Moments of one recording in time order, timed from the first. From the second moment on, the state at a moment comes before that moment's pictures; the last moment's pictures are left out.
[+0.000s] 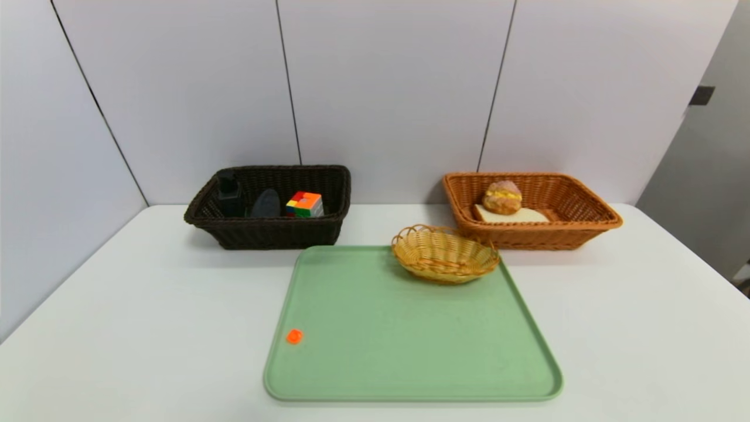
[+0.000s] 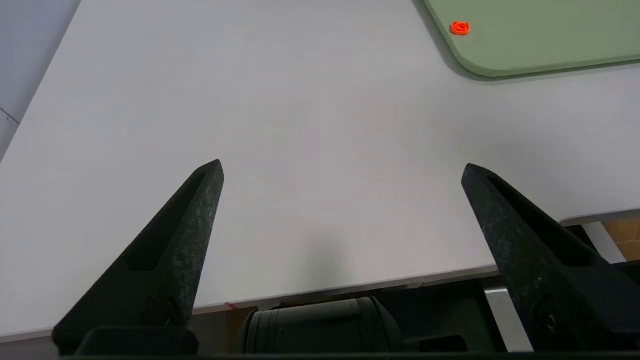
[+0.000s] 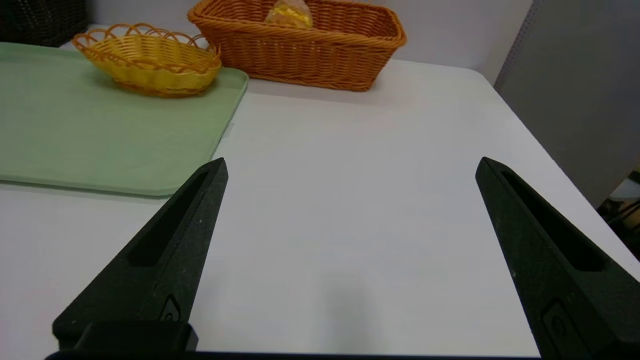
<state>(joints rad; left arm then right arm) 0.00 0.00 -0.50 0.71 -0.11 0.04 0.00 0.01 -0.08 0.02 0.01 -0.12</state>
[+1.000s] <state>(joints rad) 0.00 0.00 0.00 -0.03 -0.02 0.06 0.00 0.00 0.00 0.00 0.03 -0.07</state>
